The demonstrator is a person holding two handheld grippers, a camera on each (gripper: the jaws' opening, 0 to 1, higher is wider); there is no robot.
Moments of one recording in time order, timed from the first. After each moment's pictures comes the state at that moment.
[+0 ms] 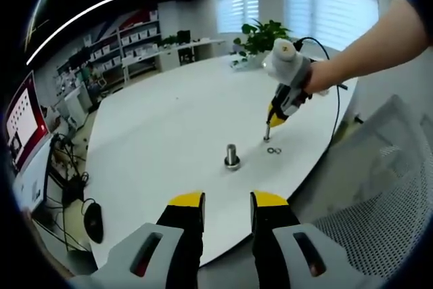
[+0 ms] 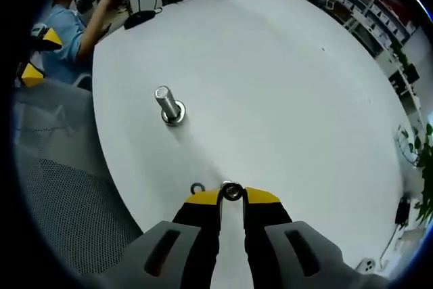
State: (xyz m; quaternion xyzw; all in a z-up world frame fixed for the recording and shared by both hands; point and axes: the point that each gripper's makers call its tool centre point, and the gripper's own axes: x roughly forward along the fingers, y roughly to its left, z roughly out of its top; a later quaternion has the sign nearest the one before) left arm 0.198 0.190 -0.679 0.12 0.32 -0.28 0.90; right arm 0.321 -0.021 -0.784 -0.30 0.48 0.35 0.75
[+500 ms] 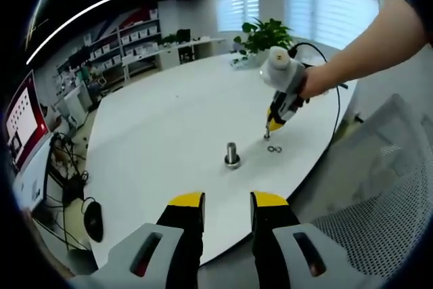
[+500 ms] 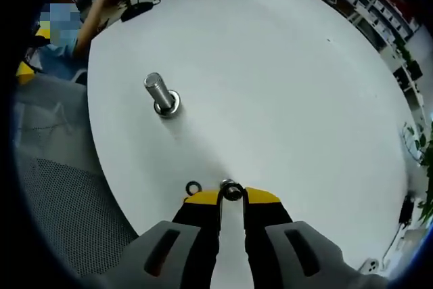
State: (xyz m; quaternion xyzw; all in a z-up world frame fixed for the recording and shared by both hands) left arm 0.198 0.191 -0.681 0.12 0.32 -0.28 0.90; right arm 0.325 -0.024 -0.813 -0.29 0.51 0.34 0.74
